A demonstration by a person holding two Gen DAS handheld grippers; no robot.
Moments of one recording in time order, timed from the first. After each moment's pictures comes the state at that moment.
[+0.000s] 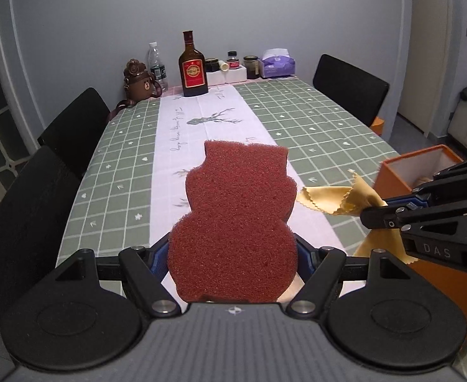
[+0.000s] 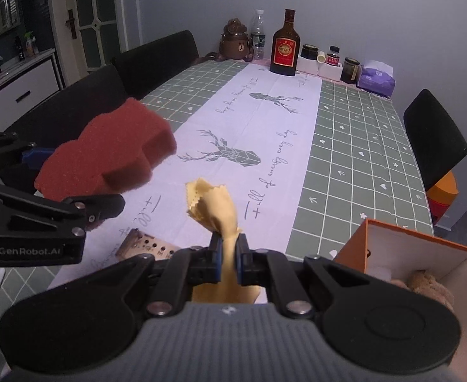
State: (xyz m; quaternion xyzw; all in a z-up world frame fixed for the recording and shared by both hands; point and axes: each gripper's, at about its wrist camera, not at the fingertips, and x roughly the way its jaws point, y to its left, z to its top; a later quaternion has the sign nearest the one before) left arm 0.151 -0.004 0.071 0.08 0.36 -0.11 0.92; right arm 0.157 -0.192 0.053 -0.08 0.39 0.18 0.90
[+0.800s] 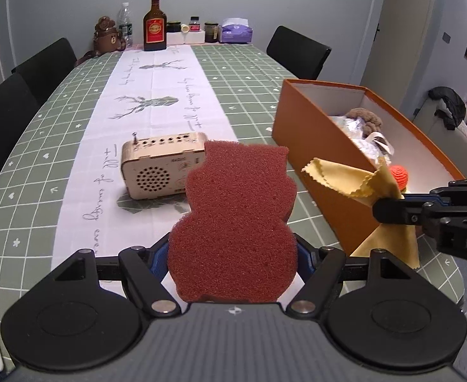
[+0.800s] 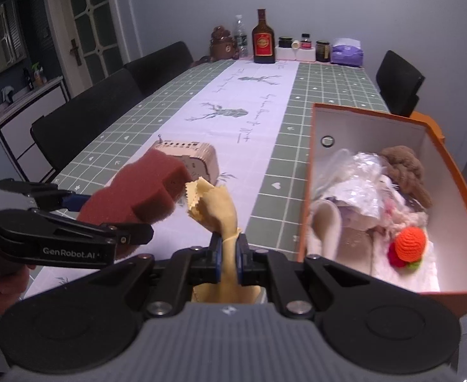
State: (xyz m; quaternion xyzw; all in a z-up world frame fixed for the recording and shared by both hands) left arm 0.017 -0.065 0.013 0.02 0.40 -0.15 0.91; right arm -0.020 -0.297 0.016 0.00 0.36 0.17 0.92
